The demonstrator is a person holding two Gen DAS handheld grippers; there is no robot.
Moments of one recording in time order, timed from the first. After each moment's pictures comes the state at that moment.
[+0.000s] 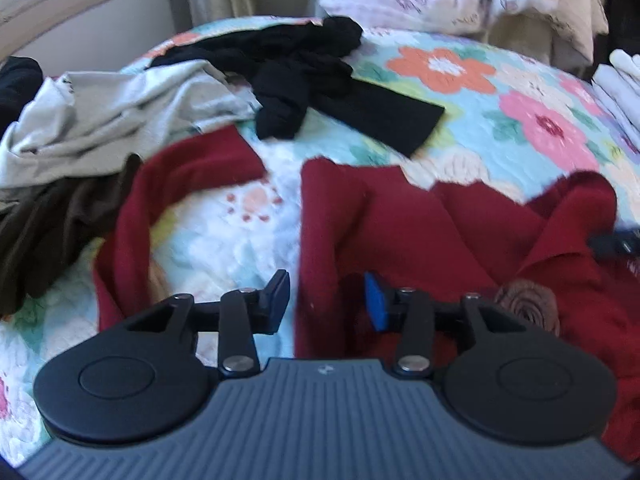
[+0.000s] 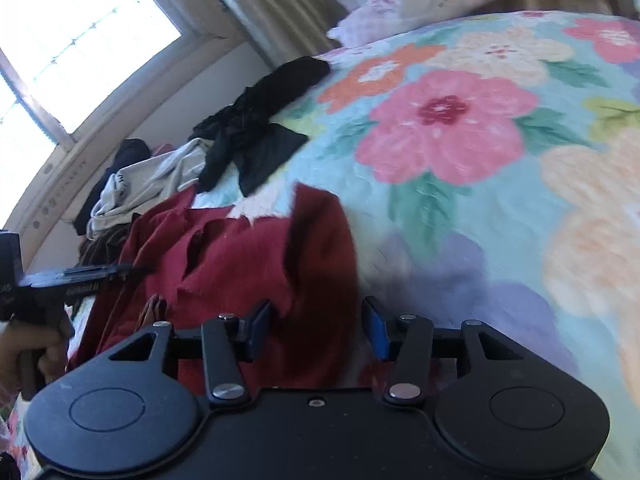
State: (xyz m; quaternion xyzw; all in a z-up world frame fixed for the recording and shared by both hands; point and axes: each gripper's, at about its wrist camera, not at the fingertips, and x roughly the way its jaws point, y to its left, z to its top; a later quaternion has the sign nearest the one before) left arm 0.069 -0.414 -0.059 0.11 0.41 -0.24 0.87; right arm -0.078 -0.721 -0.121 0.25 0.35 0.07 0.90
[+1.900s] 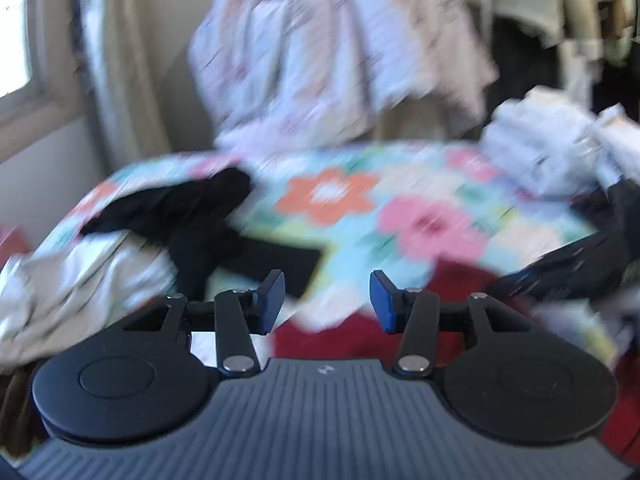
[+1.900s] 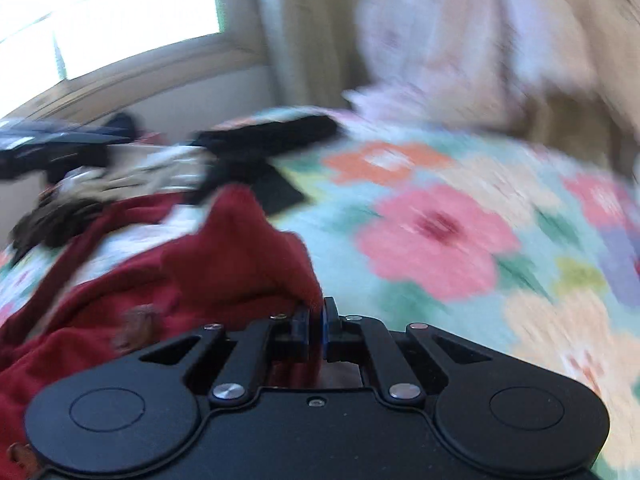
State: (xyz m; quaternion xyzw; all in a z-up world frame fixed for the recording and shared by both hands) left arm 0.034 -0.447 0.023 0.13 0.27 -0.37 0.88; right arm -0.085 -0.715 -0.083 0.12 0.33 -0.02 0.94
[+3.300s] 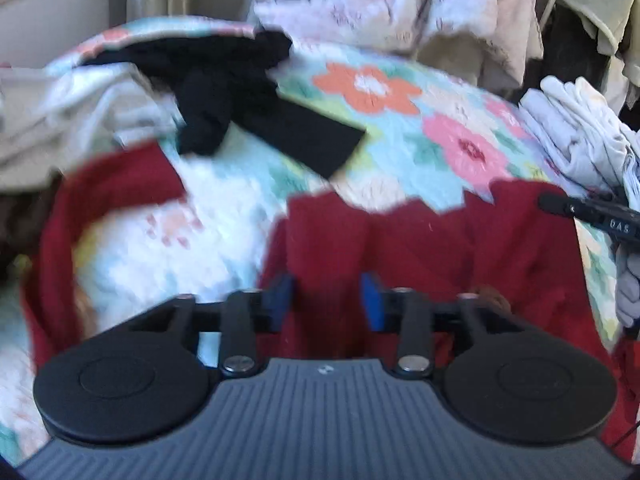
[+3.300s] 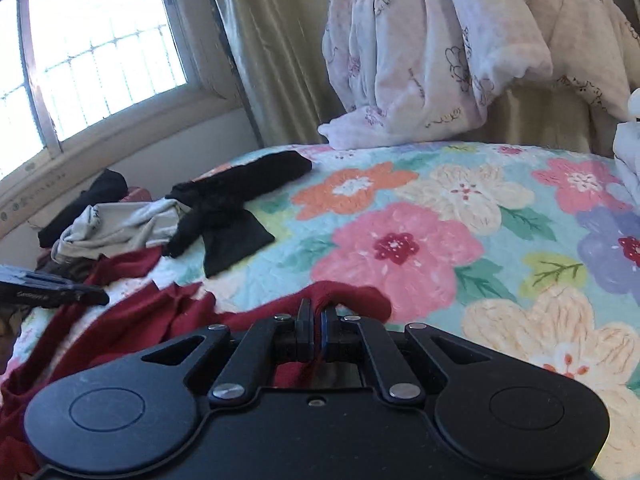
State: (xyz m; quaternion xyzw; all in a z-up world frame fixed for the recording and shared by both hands) left arm 0.073 -0.419 -0.050 0.05 0.41 -0.36 0.84; right arm -0.097 -0.738 -0.071 0.15 0.25 0.00 0.96
